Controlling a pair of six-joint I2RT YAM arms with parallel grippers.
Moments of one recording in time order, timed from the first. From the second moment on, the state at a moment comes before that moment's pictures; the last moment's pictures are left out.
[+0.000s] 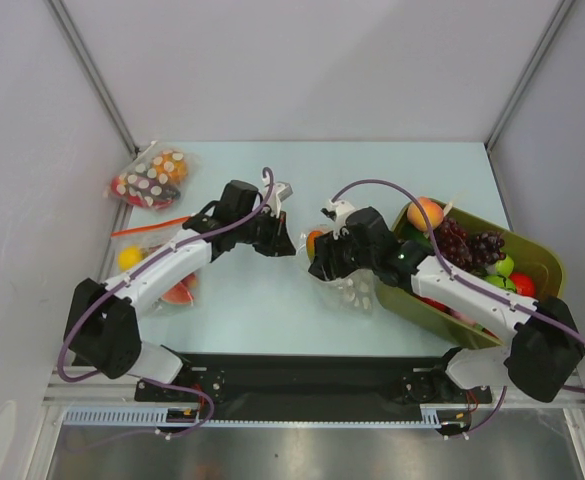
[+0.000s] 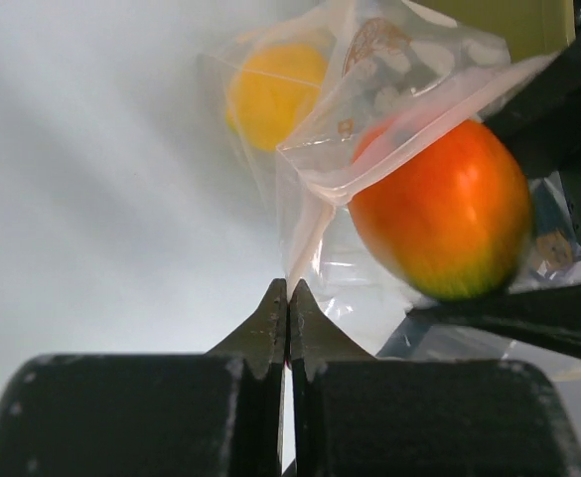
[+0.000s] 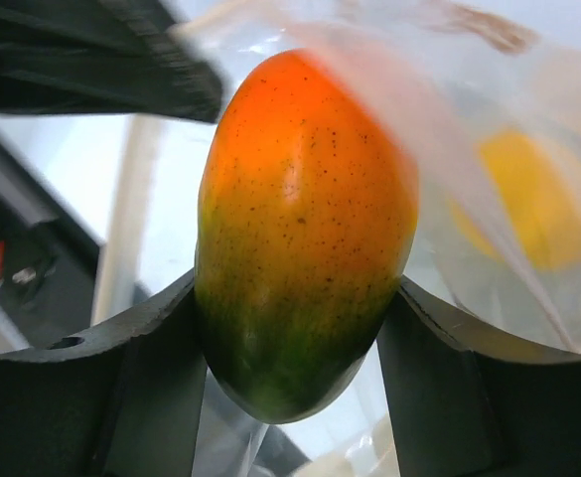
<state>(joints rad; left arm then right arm) -0.53 1.44 1.08 -0.40 0.48 -0.23 0.76 1.31 0.96 -0.31 -0.13 0.31</state>
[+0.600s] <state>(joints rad) -0.52 1.43 1.08 -0.41 0.48 -0.22 0.80 1.10 0.88 -0.04 -0.25 0.30</state>
